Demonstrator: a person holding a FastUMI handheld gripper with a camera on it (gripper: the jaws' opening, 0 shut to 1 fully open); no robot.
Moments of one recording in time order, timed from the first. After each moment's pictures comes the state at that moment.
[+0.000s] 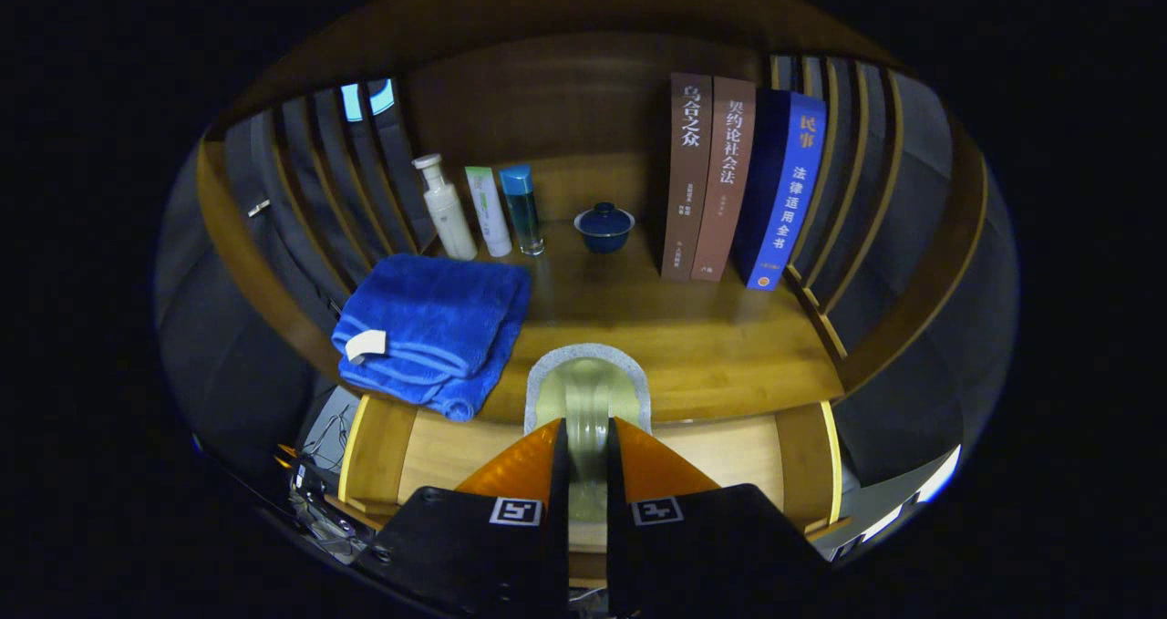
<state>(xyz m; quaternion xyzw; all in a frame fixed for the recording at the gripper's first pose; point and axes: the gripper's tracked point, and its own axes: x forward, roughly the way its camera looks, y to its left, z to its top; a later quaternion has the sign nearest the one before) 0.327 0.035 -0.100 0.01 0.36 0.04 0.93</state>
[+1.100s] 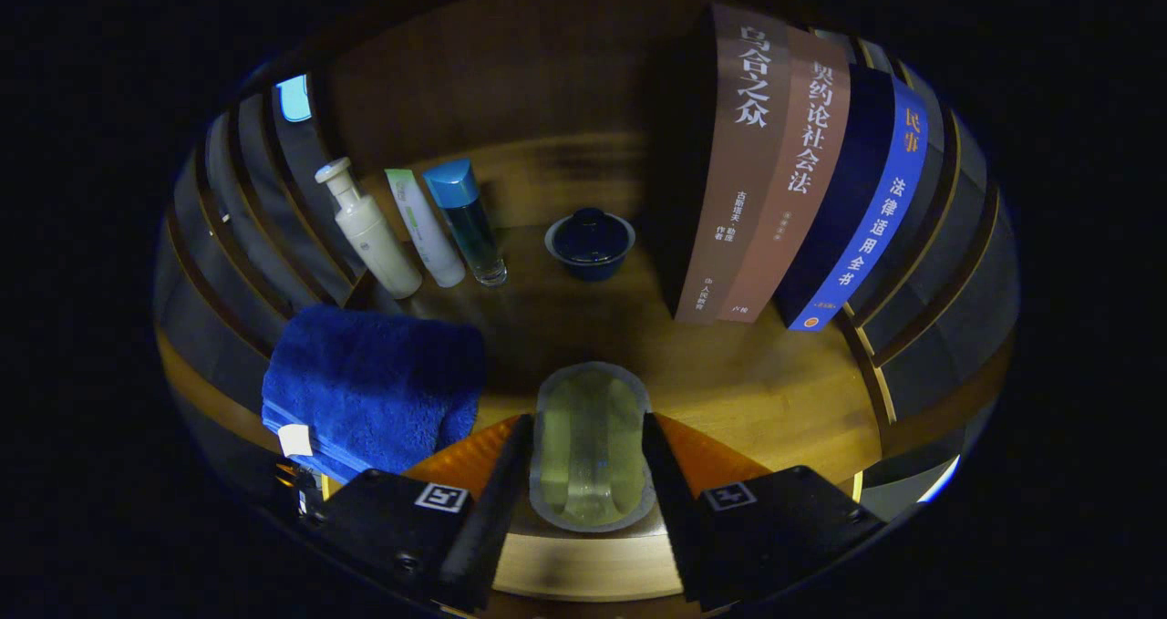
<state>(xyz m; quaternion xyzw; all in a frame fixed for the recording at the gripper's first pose) 0.429 0.040 -0.132 0.01 0.38 0.02 0.92</state>
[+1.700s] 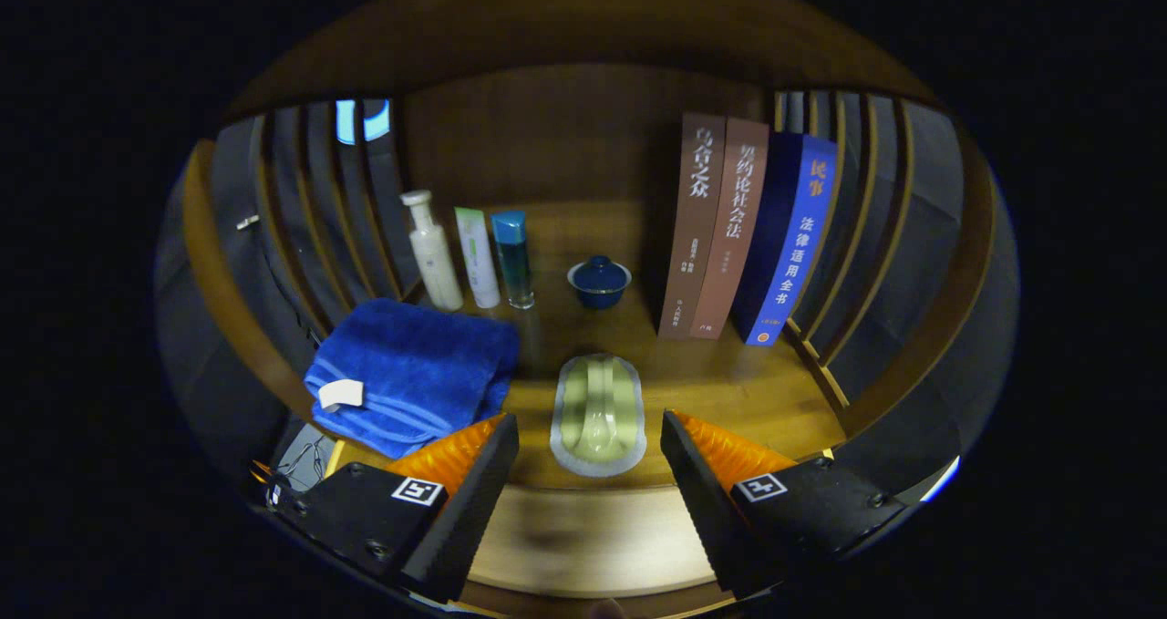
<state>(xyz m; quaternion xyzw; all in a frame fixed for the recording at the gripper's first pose) 0.341 0.045 -0.082 -0.01 0.25 0.02 0.97</state>
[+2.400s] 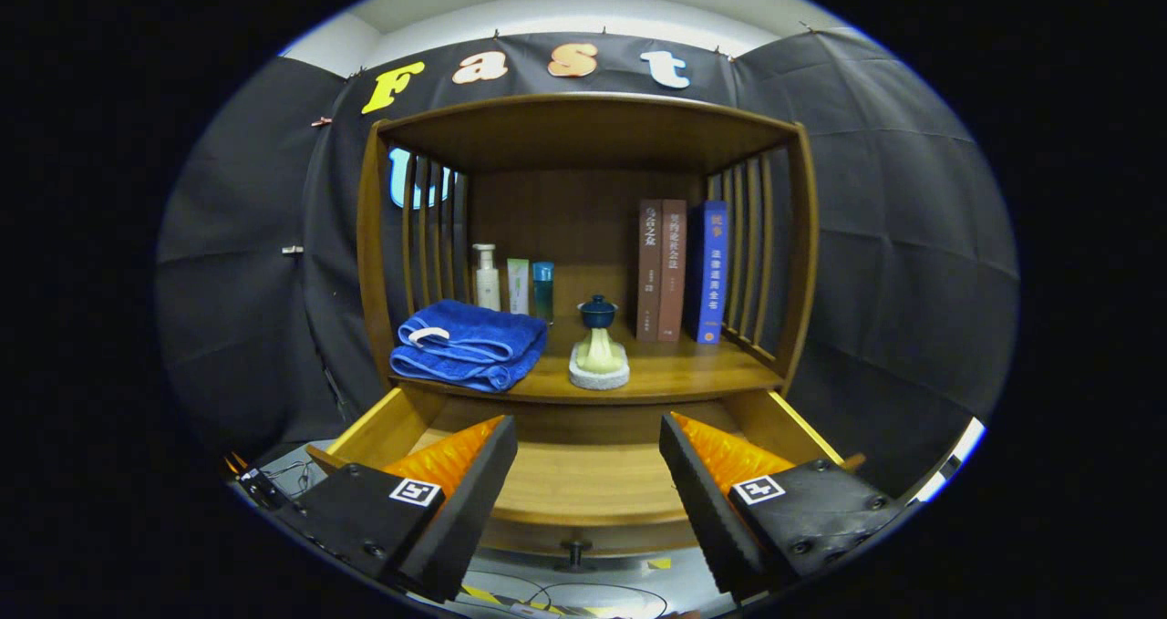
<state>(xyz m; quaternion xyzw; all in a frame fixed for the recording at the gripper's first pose) 0.155 0.033 -0.112 -0.02 0.06 0.01 1.00</state>
